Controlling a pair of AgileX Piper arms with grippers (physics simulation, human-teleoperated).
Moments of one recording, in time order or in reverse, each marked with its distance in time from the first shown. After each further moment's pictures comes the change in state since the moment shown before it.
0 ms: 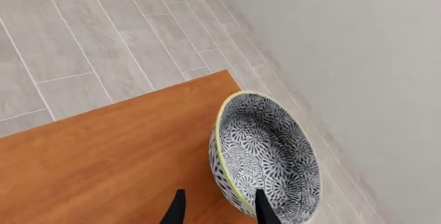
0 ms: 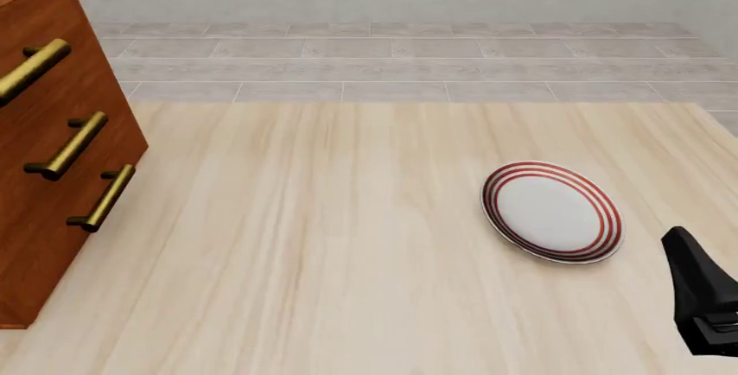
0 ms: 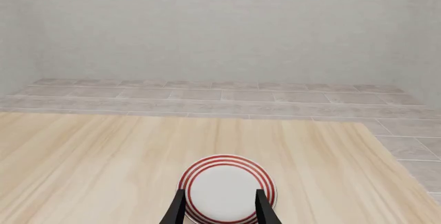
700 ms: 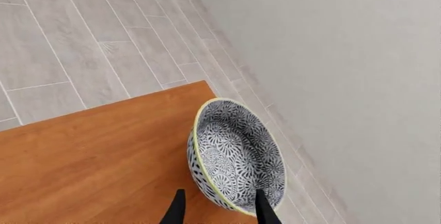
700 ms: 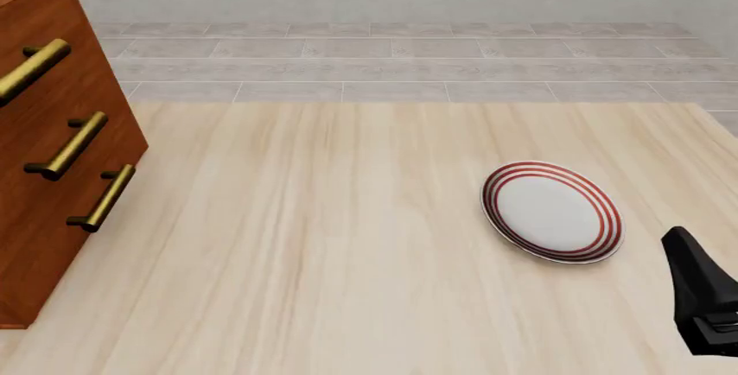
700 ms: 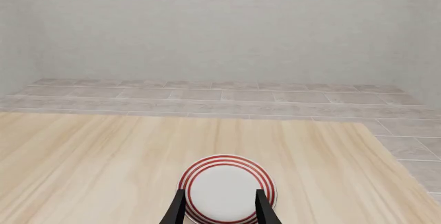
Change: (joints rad) left arm -0.019 -0.070 -0.016 -0.005 -0.069; right arm 0.000 0.000 0.000 0.000 0.000
